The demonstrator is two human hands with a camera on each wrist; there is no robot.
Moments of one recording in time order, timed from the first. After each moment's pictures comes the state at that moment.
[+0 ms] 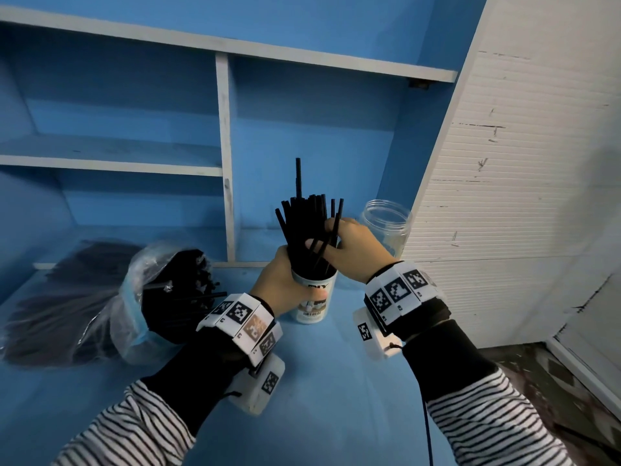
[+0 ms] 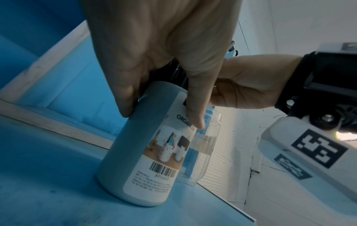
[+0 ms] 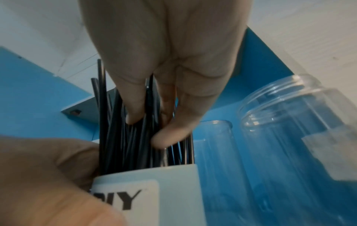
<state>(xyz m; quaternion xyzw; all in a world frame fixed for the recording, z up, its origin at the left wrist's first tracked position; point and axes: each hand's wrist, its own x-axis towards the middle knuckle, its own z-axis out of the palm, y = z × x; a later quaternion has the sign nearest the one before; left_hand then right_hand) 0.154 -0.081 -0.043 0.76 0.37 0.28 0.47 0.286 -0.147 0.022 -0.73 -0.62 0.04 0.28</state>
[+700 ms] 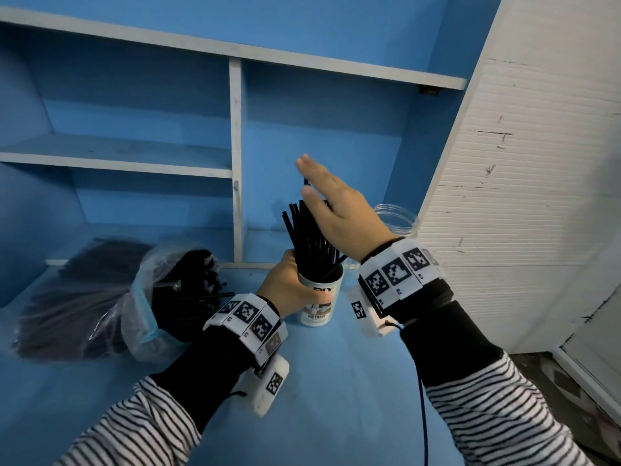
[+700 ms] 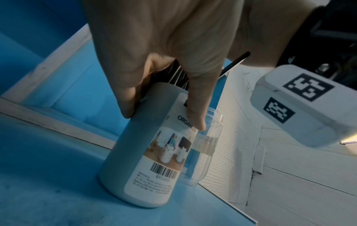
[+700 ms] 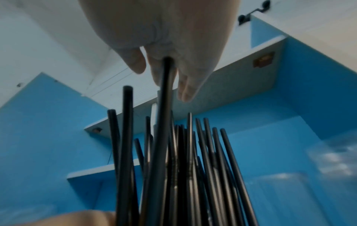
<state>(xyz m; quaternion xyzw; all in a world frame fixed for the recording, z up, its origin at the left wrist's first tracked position) 0.150 -0.081 -0.043 0.75 0.37 0.26 0.49 0.251 -0.144 0.072 -0.60 -0.70 0.01 0.39</state>
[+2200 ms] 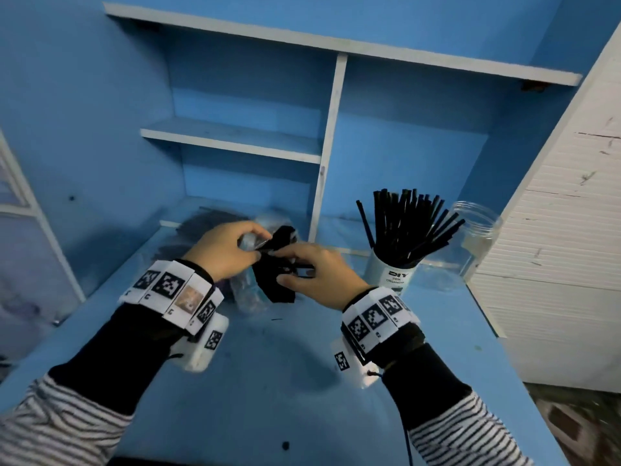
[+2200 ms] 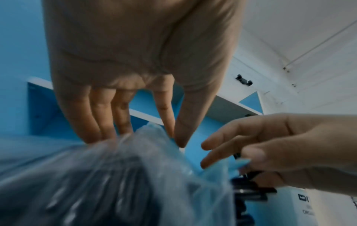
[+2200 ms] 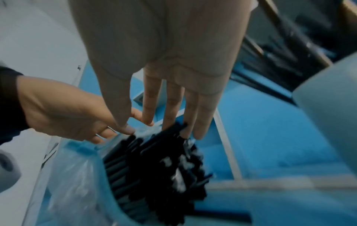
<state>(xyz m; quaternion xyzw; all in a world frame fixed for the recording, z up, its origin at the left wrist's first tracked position) -0.048 -0.055 -0.007 0.79 0.49 0.24 0.27 0.135 -0.127 -0.021 -0.57 -0.75 0.18 0.29</state>
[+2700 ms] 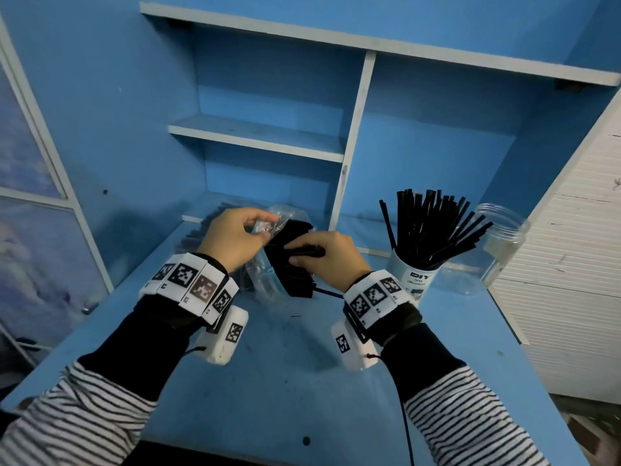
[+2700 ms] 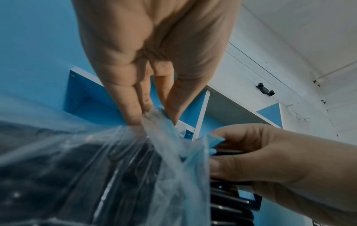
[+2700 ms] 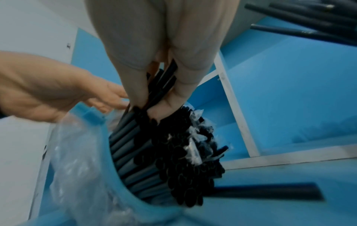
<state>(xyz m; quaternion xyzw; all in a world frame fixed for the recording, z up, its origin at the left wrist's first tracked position) -0.064 -0.051 -0.008 0.73 0.49 0.38 0.29 0.119 -0.102 -0.018 -0.59 -0.71 0.18 0.34</state>
